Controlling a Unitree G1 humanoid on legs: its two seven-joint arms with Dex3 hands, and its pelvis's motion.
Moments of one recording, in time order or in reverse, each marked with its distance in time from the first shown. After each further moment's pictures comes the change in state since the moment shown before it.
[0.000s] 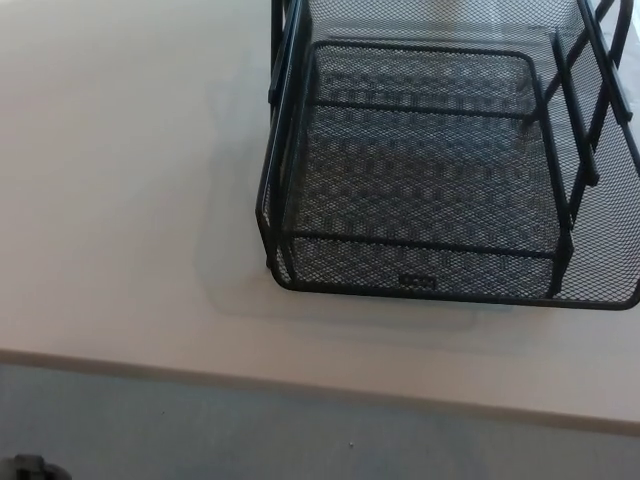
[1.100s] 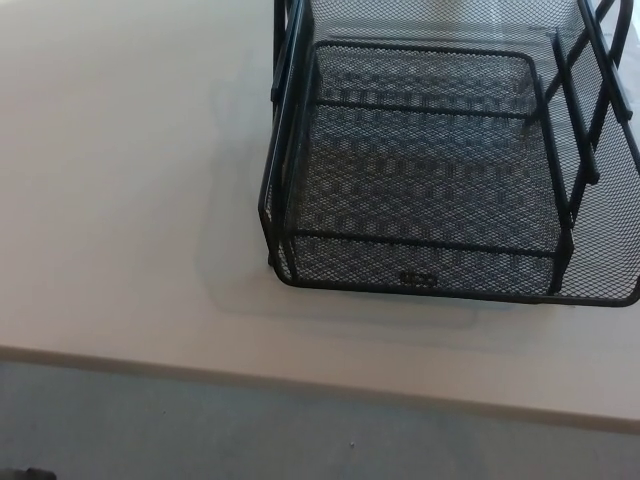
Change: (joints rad) left_arm -0.036 0.031 -0.045 0.078 0.026 -0.127 -0.142; right_arm 0.285 -0.150 0.056 -0.529 -0.050 0.002 0.116
